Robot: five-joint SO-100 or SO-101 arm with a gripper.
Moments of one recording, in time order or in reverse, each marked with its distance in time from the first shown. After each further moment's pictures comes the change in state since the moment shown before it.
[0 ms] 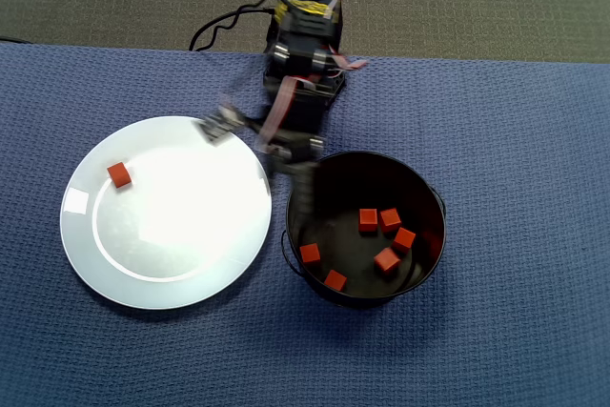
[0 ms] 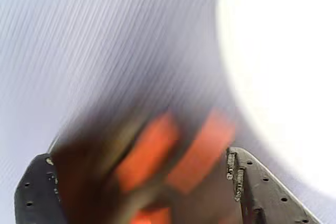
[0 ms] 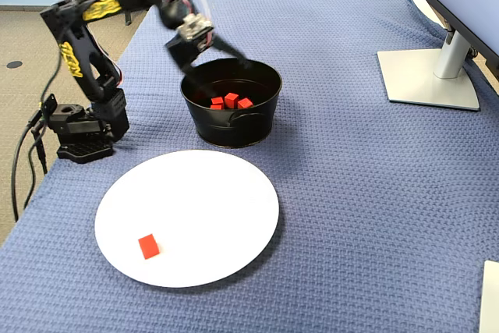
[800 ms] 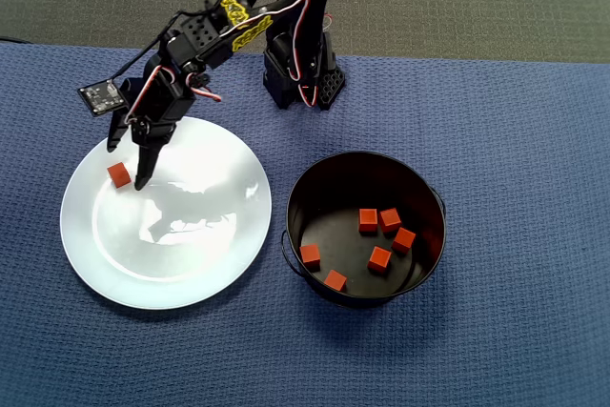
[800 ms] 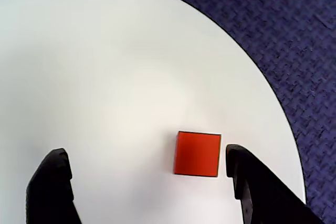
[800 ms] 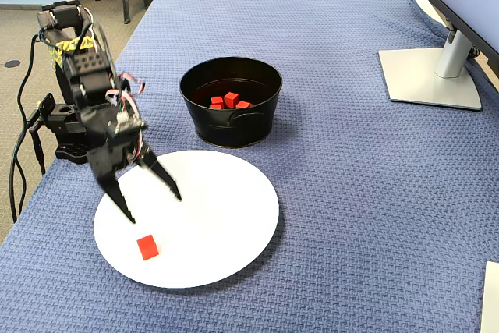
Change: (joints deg) arm 41.7 -9.3 30.4 -49.7 -49.0
